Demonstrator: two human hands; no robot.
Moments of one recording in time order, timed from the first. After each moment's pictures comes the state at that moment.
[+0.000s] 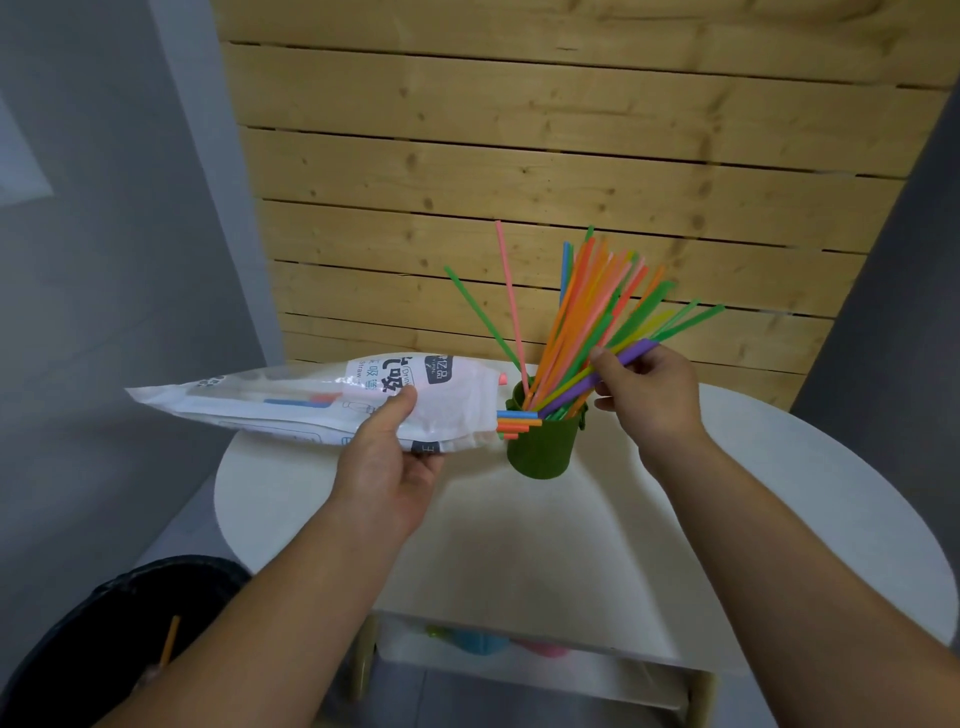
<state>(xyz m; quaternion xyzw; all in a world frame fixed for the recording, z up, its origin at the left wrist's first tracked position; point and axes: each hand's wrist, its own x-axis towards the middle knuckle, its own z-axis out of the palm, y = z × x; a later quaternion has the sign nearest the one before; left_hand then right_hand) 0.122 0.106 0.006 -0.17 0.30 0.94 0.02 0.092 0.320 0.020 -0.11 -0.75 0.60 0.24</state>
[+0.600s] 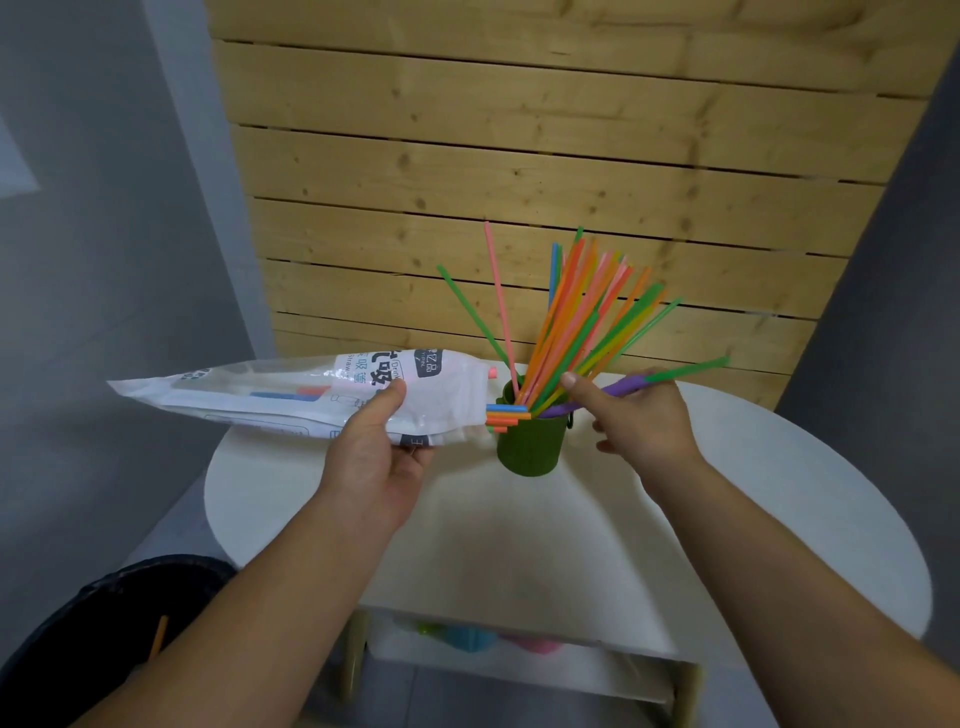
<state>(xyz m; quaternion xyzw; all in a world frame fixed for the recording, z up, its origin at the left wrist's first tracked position) 0.122 0.104 0.009 -0.15 0.31 0.94 0.01 0.113 0.321 0.014 -0.17 -0.79 0.57 0.17</state>
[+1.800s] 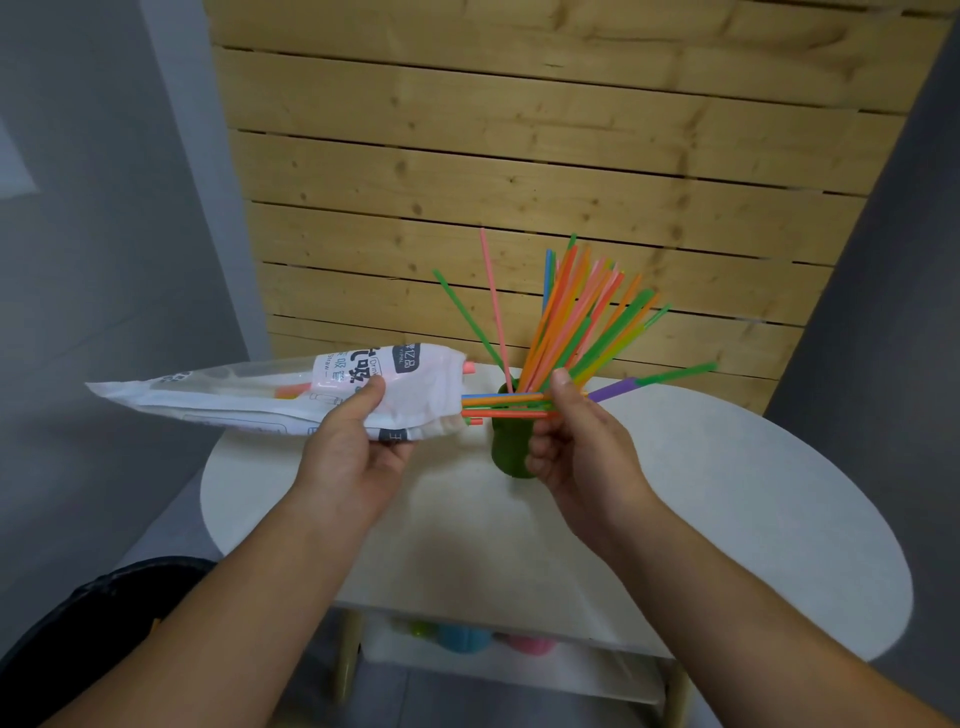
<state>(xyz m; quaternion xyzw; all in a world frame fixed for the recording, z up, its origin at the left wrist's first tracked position) 0.121 0.093 0.017 -0.16 0.29 0.95 0.00 0.151 0.270 0.014 -0.09 -0.54 0.83 0.06</state>
